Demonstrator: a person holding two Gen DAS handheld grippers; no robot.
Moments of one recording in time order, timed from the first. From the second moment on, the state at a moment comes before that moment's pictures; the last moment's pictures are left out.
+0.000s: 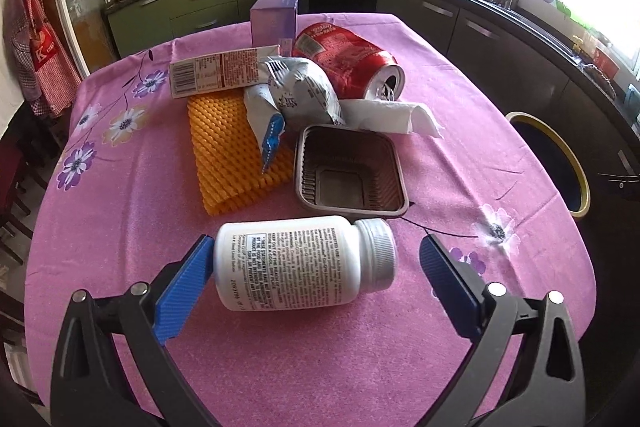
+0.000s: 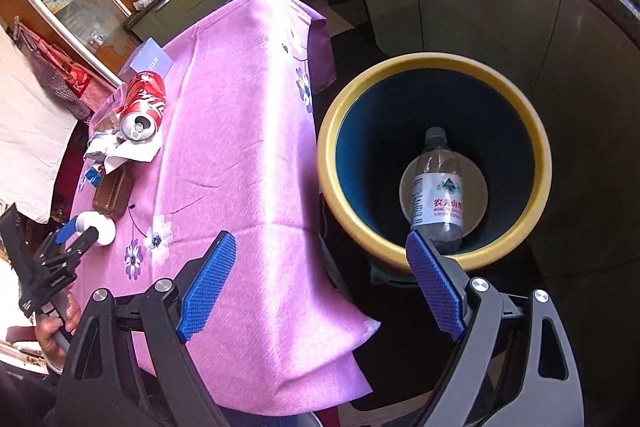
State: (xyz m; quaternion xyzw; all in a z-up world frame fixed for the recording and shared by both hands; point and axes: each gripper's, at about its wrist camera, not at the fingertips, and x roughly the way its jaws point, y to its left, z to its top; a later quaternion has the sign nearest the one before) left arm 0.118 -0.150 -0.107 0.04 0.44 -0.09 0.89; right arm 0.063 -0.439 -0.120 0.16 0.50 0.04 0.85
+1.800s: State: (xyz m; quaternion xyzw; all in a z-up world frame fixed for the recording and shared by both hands) left arm 0.173 -0.485 -0.065 0.18 0.39 -0.42 0.80; right arm -0.055 -0.535 -0.117 0.24 0.43 -0.07 0.86
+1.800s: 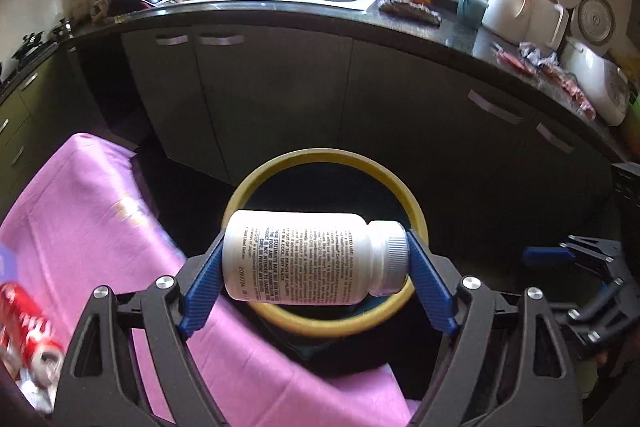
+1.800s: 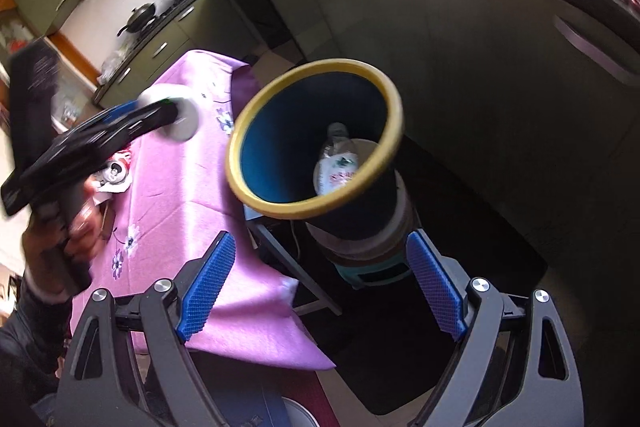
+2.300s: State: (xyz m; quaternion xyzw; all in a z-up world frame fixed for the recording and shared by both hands) left arm 0.208 -0.500 -0.089 0.19 0.40 -0.41 0.80; right arm -0.048 -0.530 -0.119 0.25 0.44 -0.06 0.86
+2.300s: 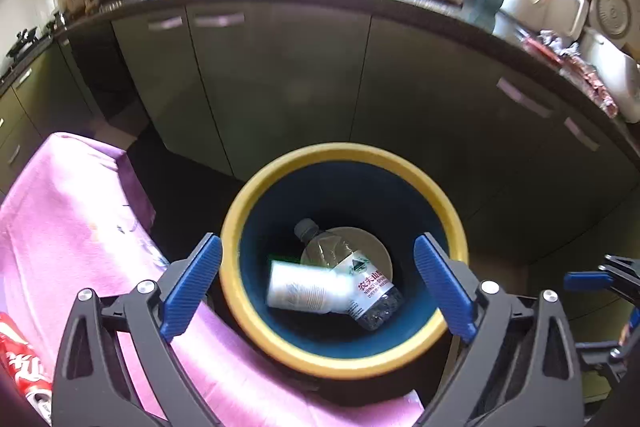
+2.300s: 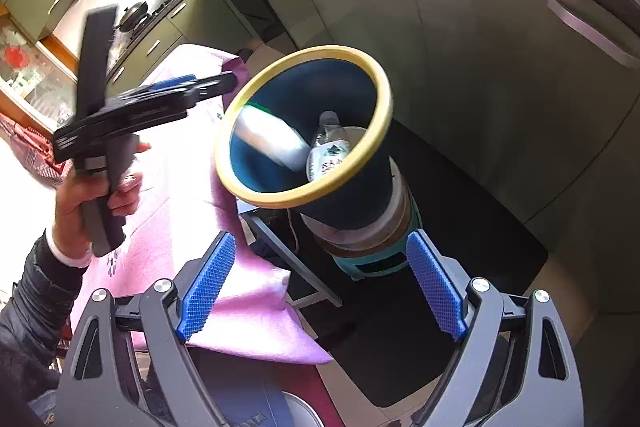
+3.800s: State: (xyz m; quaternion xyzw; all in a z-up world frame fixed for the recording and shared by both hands) left arm 0.200 -0.047 -0.060 0.00 0.29 -0.14 0.95; right arm 0.169 -0.173 -0.145 0.06 0.51 0.16 0.84
